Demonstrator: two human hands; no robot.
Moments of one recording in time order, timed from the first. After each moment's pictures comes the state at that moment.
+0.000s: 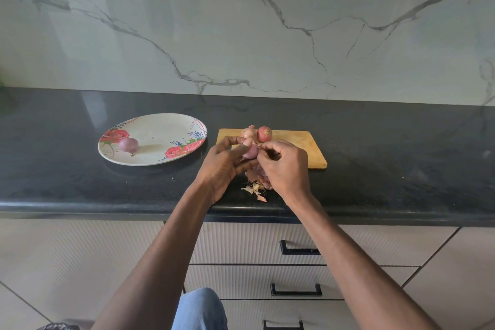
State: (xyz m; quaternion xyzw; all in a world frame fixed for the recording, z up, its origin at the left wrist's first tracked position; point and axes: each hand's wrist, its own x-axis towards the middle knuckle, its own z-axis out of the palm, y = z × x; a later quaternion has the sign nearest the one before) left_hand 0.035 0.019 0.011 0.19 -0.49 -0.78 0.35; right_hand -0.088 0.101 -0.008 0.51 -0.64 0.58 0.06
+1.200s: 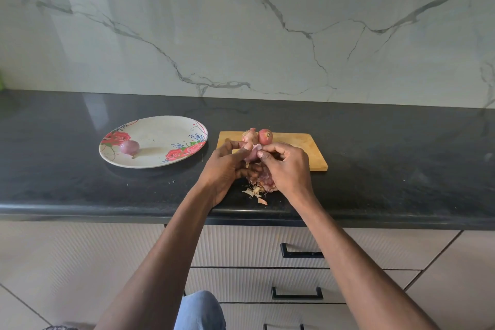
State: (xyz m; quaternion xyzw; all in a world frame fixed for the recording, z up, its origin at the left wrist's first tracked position) left_hand 0.033 0.018 0.009 0.22 -0.54 -0.74 0.33; right_hand -0.097 0.097 -0.006 0.50 -0.65 0.57 0.00
